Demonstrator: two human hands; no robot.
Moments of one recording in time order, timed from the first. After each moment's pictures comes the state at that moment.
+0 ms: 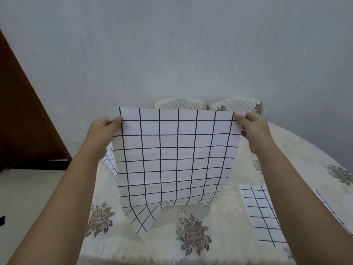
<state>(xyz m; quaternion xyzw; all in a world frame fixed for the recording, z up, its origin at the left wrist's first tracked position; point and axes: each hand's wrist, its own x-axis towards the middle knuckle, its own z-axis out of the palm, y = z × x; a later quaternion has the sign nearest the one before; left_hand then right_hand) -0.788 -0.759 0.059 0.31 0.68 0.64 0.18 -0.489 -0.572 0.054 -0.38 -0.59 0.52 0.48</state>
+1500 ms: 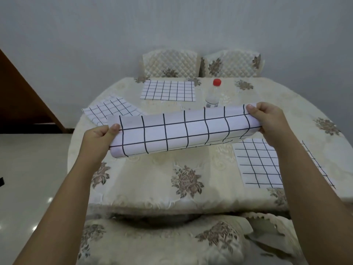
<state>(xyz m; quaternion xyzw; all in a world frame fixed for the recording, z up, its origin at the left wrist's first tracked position) -0.752 -0.823 -0.057 0.31 0.71 0.59 0.22 -0.419 -0.609 -0.025 -0.44 -0.62 0.51 0.41</state>
